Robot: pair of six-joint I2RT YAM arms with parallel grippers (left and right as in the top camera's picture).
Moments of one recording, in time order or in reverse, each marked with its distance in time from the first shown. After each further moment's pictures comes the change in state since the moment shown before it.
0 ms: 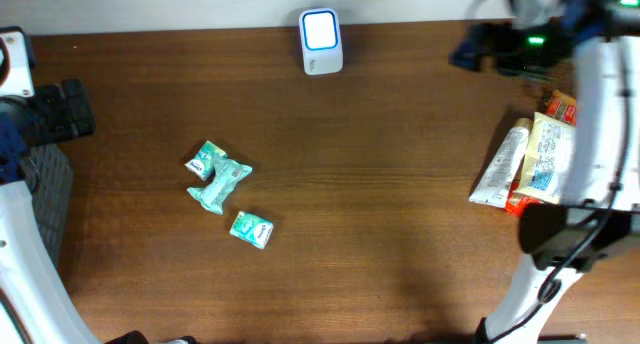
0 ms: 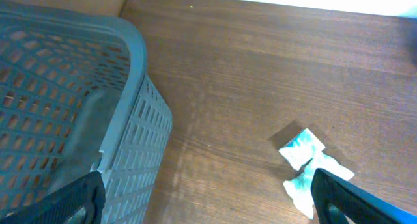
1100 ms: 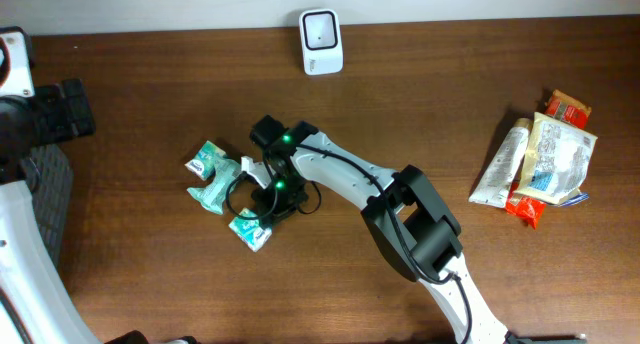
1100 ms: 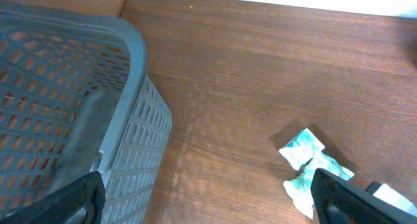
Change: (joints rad) left arm 0.000 0.000 0.000 0.000 0.000 0.000; right arm 0.829 0.294 -0.585 0.528 -0.123 0.142
